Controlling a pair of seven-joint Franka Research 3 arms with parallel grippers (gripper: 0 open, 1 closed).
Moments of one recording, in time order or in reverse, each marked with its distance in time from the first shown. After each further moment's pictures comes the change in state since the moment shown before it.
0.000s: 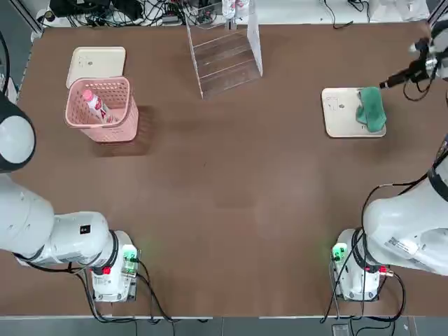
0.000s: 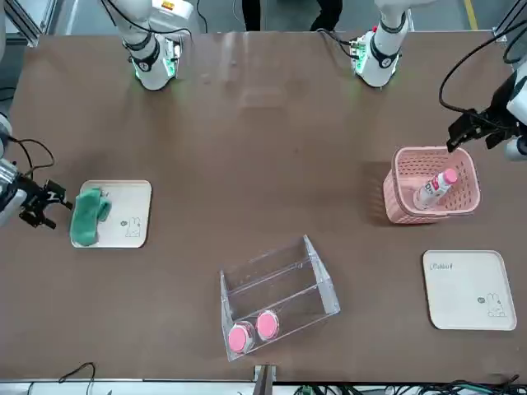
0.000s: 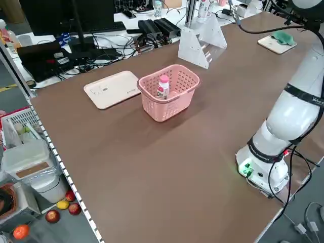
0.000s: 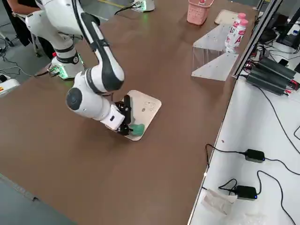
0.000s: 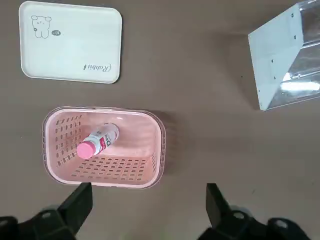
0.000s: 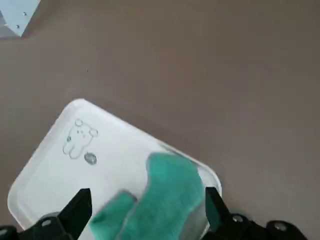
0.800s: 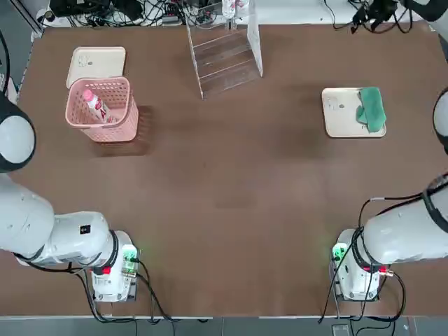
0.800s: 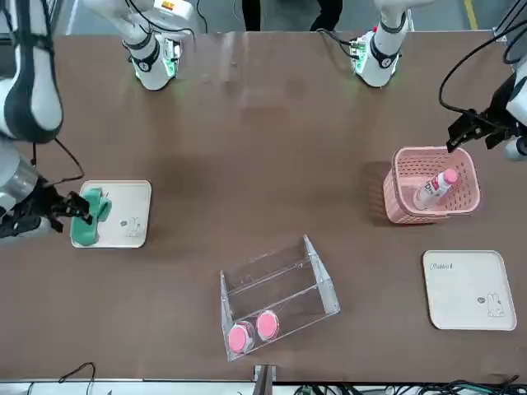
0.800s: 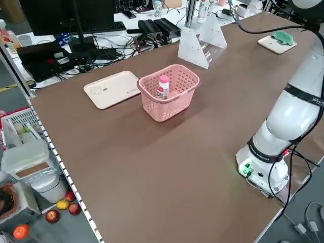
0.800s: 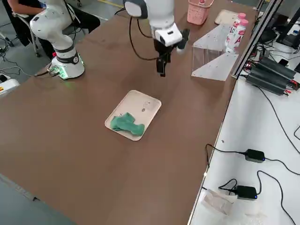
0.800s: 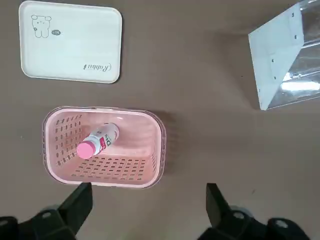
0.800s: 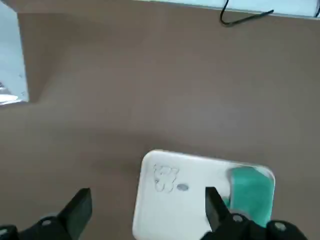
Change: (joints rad) left arm 0.000 0.000 0.000 -0.001 0.000 0.000 0.000; right arm 0.493 -0.315 0.006 0.133 -0.665 -0.169 1.264
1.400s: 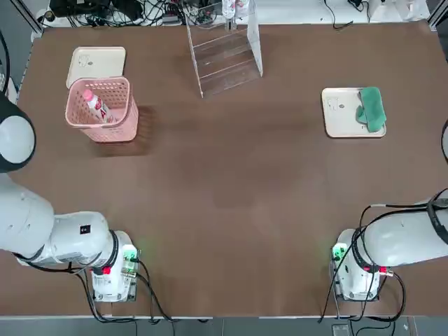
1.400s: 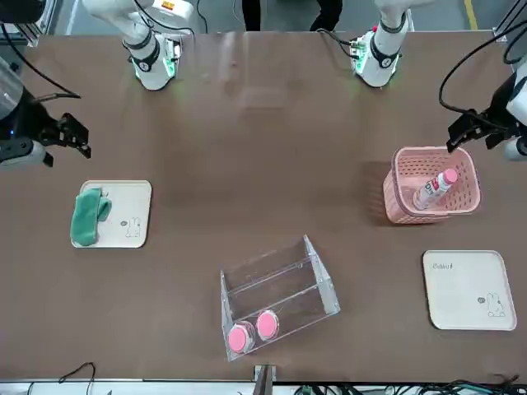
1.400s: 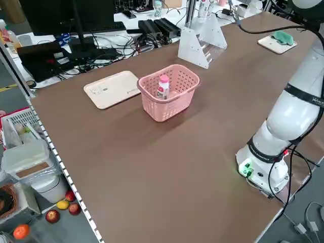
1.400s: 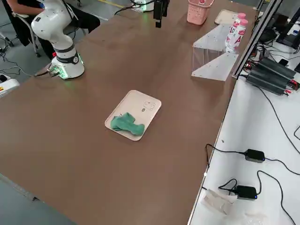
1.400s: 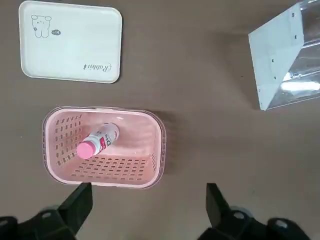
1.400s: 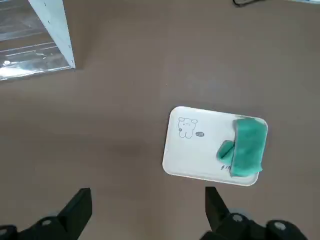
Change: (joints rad) left arm 0.000 0.000 0.000 0.000 0.000 0.000 0.000; right arm 0.062 -0.088 0.069 0.251 -0.071 -0.430 0.195
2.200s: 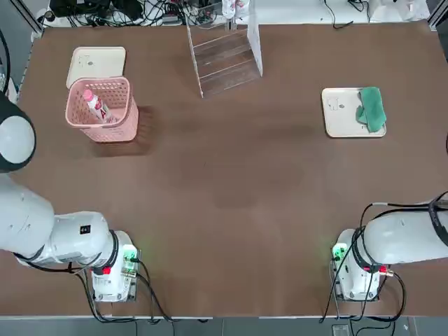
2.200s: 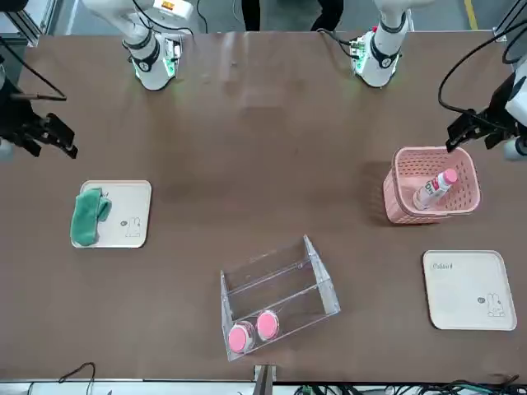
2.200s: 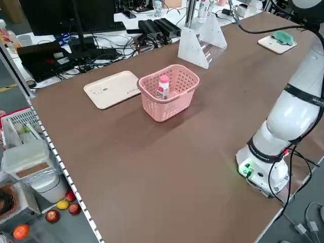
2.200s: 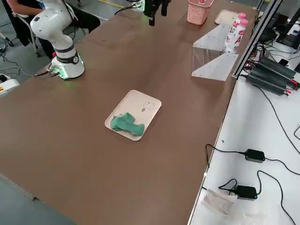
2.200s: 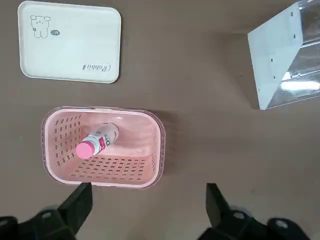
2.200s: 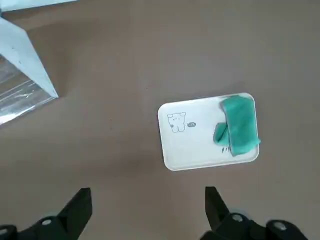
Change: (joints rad) left arm -0.003 0.000 -0.001 0.000 0.000 0.000 0.000; right arm -0.062 -0.029 0.009 -0.004 -0.012 -0.006 0.234
